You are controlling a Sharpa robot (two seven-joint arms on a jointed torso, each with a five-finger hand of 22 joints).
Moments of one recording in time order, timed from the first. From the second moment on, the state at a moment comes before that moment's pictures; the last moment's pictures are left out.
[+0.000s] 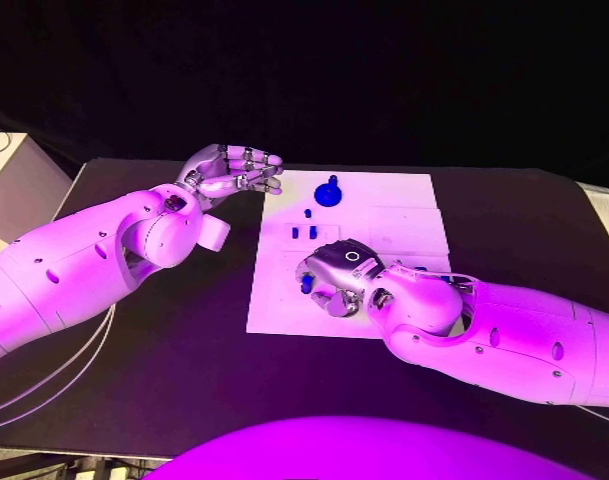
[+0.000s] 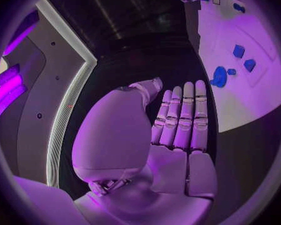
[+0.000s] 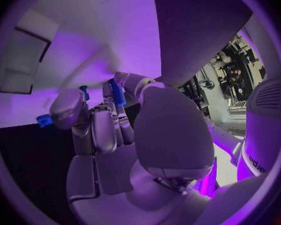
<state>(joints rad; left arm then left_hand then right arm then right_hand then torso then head) 0.89 -0.82 0.39 1.39 -0.43 -0.11 0.23 1.47 -0.22 0.55 0.19 0.06 0.86 0.22 0.26 0.27 1.03 0.16 0.17 0.07 0.96 0.12 0.39 0.31 0.17 0.88 0.22 0.37 0.29 1.07 -0.59 -0.14 1.62 -1.86 -0.32 -0.29 1.38 -0.29 0.59 0.04 0.22 0.95 0.16 0.18 0.30 1.08 0.10 0.06 0.06 1.47 0.00 1.35 1.17 0.11 1.43 0.10 0.98 1.13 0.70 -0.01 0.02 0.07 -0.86</state>
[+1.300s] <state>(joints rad) 0.89 -0.83 0.39 1.39 -0.43 -0.11 0.22 1.47 -0.22 0.55 0.19 0.06 0.86 0.22 0.26 0.27 1.03 0.16 0.17 0.07 0.96 0.12 0.39 0.31 0.17 0.89 0.22 0.37 0.29 1.16 -0.87 -0.11 1.77 -1.45 -0.44 -0.15 1.60 -0.15 0.10 0.29 0.24 0.89 0.18 0.14 0.27 0.98 0.12 0.31 0.09 1.42 0.02 1.26 0.99 0.16 1.39 0.12 0.60 0.85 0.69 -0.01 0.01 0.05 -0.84</state>
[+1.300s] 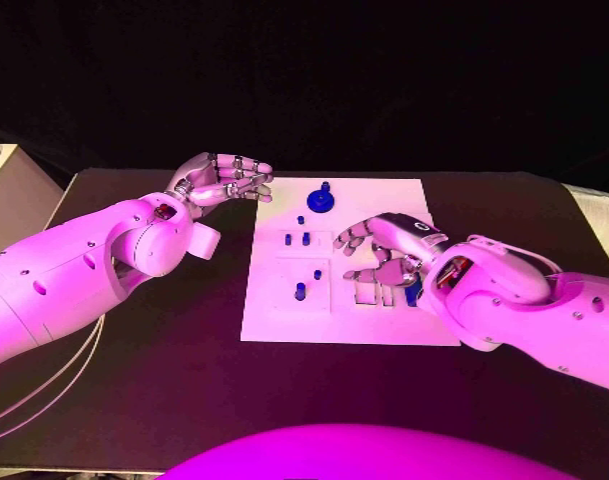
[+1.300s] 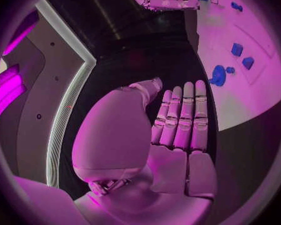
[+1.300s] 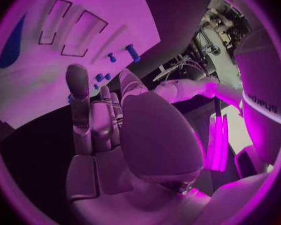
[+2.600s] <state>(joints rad) 0.86 -0.84 0.39 1.39 -0.43 -0.11 0.23 1.47 -0.22 0.55 0.19 0.06 0.86 0.22 0.26 0.27 1.03 0.16 0.17 0.07 0.96 0.12 0.39 0.32 0.17 0.89 0.22 0.36 0.29 1.15 -1.04 -0.13 1.77 -1.16 -0.30 -0.60 1.18 -0.16 0.01 0.29 0.42 1.02 0.08 0.37 0.47 1.47 0.00 1.52 1.31 1.47 -0.06 1.55 1.31 0.07 1.47 0.04 1.31 1.31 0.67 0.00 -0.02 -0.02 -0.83</state>
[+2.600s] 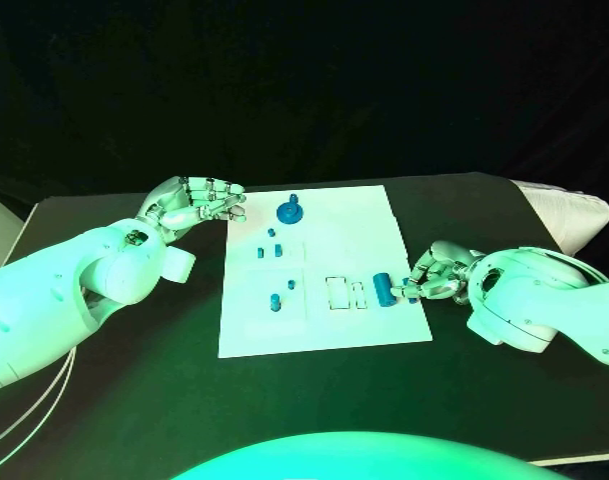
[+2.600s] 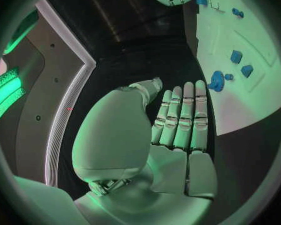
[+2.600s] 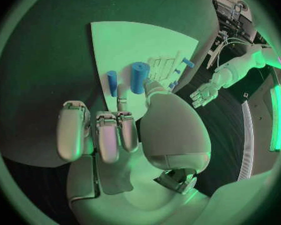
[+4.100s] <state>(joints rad) 0.85 -0.84 0.39 1.39 -0.43 -0.10 0.22 1.47 -0.22 0.55 0.19 0.06 0.86 0.22 0.26 0.26 1.03 0.16 0.17 0.07 0.96 0.12 0.38 0.32 0.17 0.89 0.22 0.36 0.28 1.11 -0.89 -0.13 1.69 -1.25 -0.33 -0.63 1.18 -0.10 -0.08 0.29 0.49 1.01 0.06 0.43 0.54 1.46 -0.01 1.52 1.31 1.46 -0.07 1.56 1.31 0.07 1.47 0.03 1.33 1.31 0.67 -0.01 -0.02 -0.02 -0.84</state>
